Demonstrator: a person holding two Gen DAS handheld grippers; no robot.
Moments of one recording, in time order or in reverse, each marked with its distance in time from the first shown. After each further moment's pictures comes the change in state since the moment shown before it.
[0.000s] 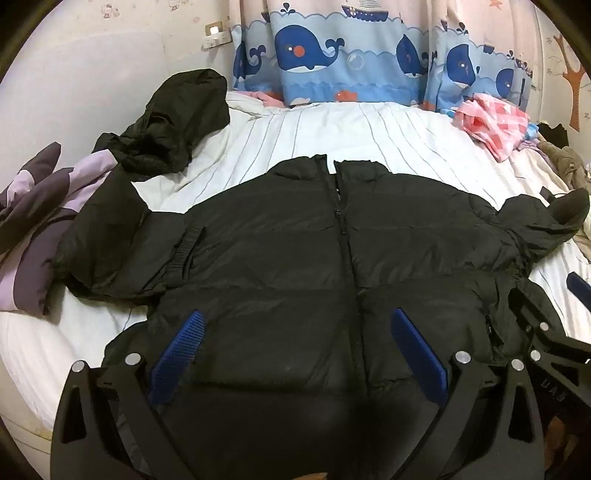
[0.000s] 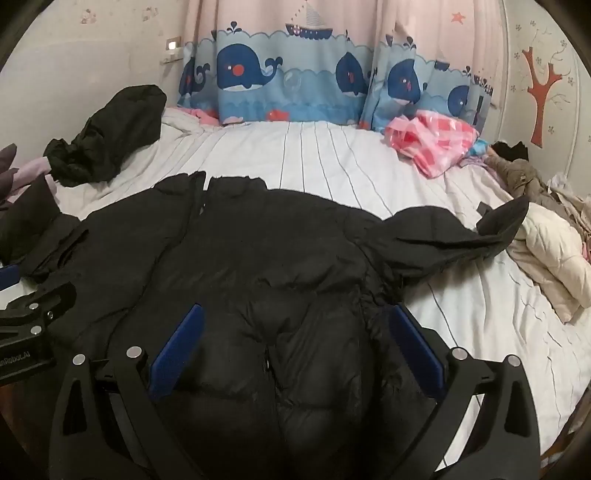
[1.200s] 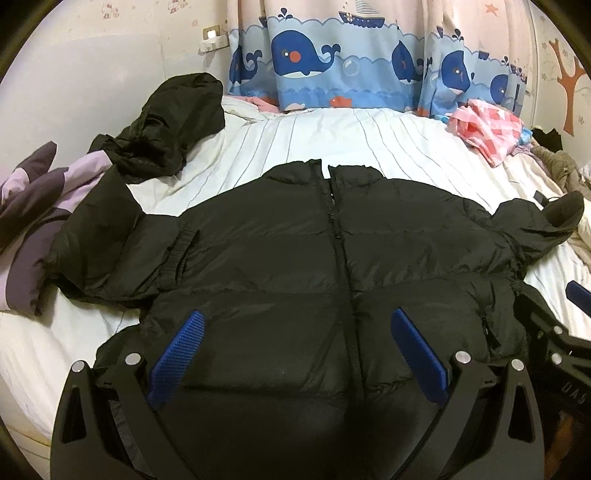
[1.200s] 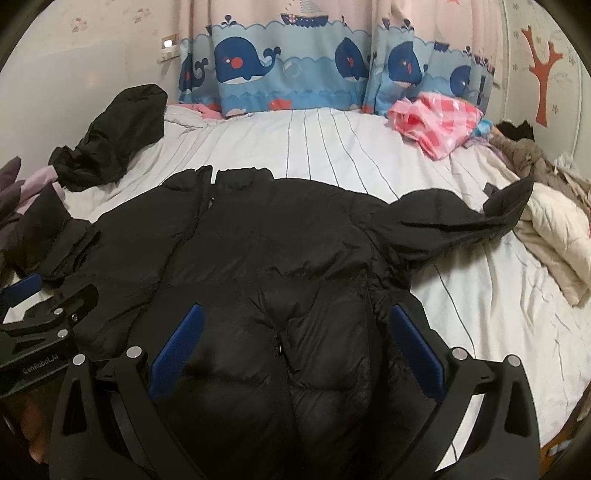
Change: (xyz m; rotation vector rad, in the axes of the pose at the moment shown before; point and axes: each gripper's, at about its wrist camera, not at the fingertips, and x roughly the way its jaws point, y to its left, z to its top) left arm -0.005 -0.003 -0.008 0.016 -0.064 -0.011; right arm -0.007 -0.005 -0.001 0.050 0.048 0.045
